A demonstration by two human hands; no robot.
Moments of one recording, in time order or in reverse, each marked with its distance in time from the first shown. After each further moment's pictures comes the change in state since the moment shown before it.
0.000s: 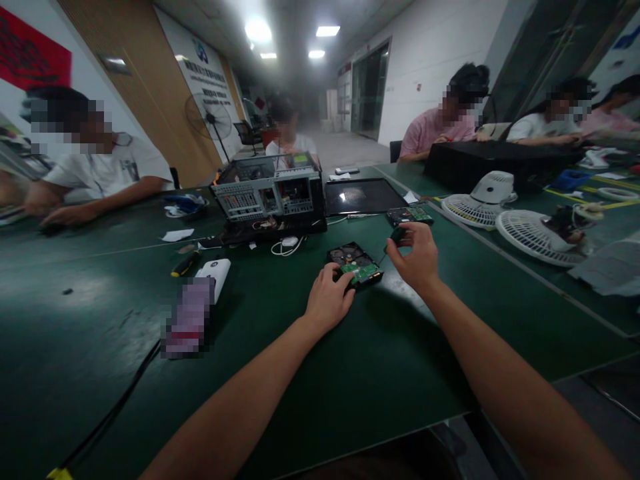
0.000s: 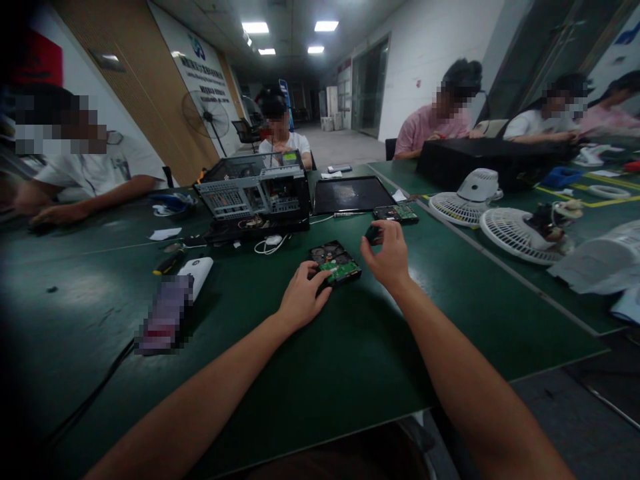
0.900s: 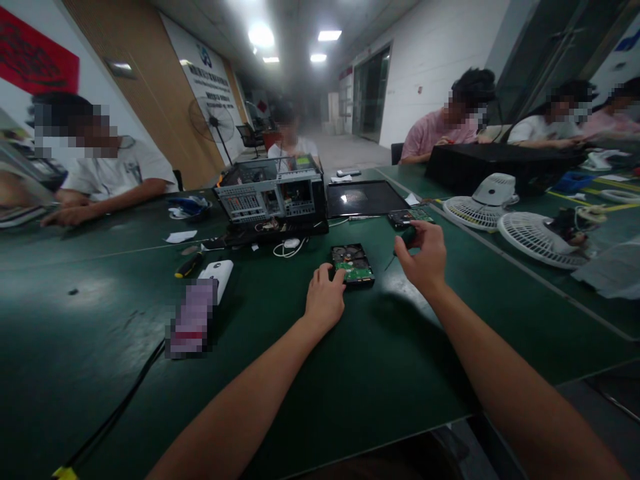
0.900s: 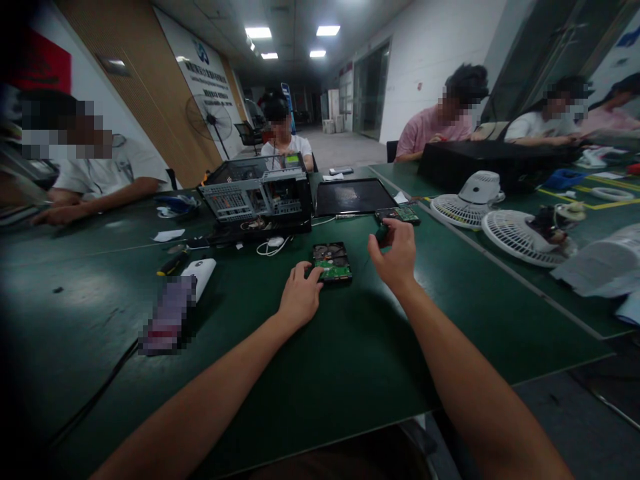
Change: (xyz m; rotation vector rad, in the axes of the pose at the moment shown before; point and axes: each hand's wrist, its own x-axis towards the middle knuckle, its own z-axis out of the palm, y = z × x) left_hand 0.005 -0.005 0.002 0.090 -0.037 -0.166; right_hand 0.003 0.003 -0.006 -0.048 0.071 0.085
